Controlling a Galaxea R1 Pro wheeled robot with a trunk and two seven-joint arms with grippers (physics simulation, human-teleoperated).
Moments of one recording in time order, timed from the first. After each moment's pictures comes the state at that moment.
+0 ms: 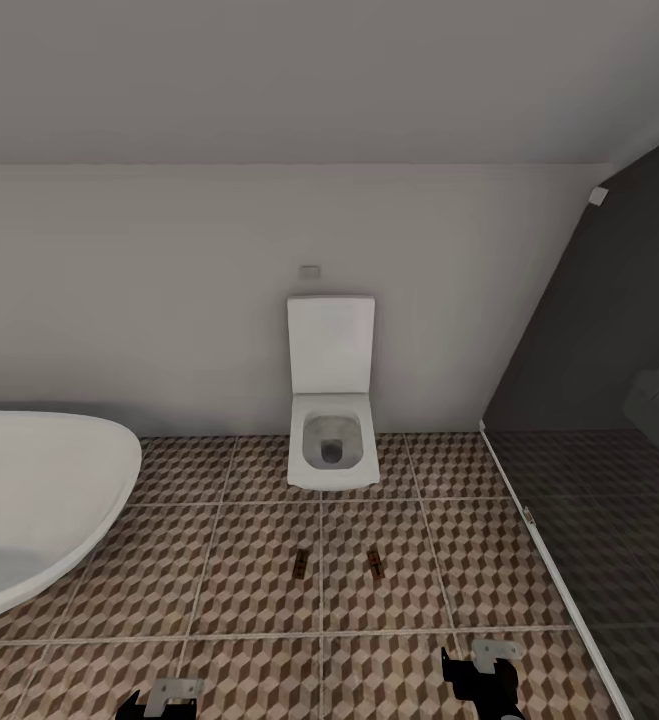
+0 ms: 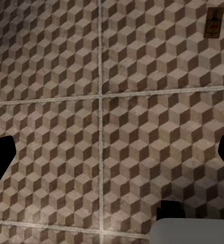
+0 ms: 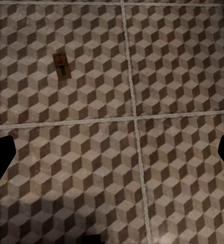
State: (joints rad) left arm -0.46 0.02 -0.64 0.07 0.53 -0.46 0.21; right arm -0.51 -0.02 0.11 -0.02 -0.11 -0.43 -0.12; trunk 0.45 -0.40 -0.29
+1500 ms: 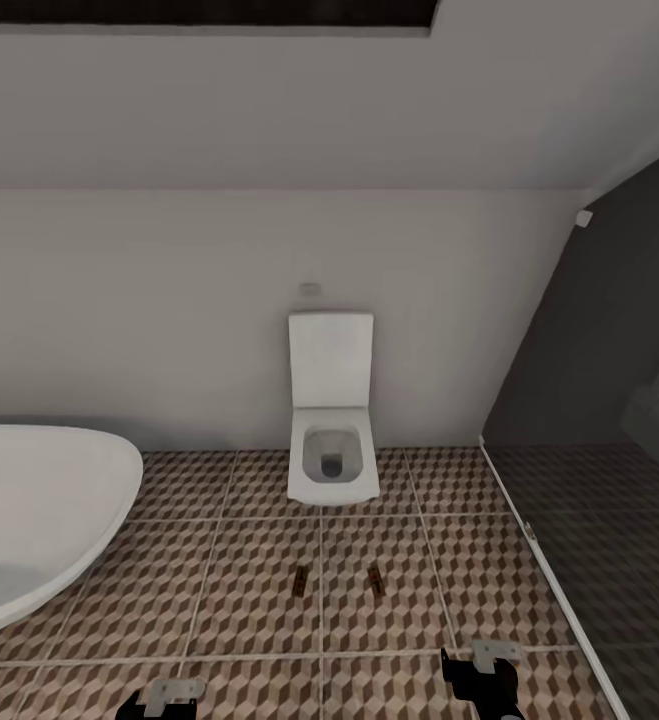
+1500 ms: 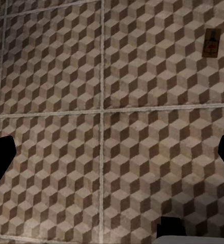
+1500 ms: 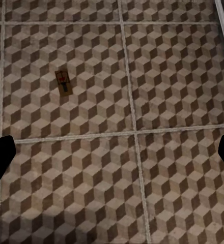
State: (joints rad) left arm -0.46 0.02 -0.64 0.07 0.53 -0.46 0.21; right arm -0.51 -0.02 0.11 -0.02 -0.11 -0.43 -0.12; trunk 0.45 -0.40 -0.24
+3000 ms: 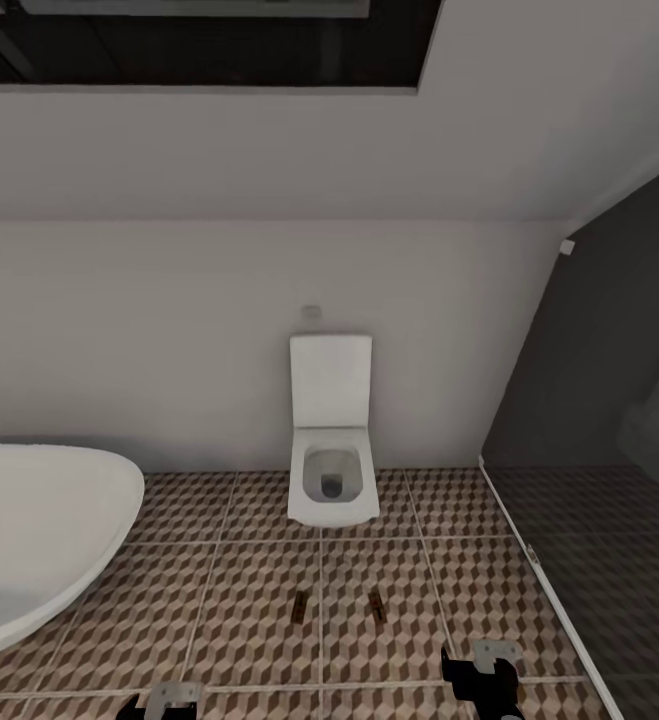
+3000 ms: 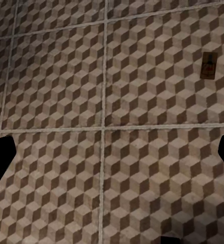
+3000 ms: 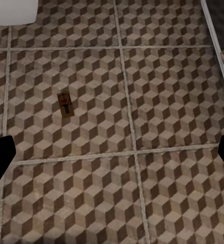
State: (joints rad) left arm -0.46 0.01 -0.64 0.07 0.53 -0.46 0.21; right arm -0.51 -0.02 0.11 -0.02 -0.11 -0.43 -0.12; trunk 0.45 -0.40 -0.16
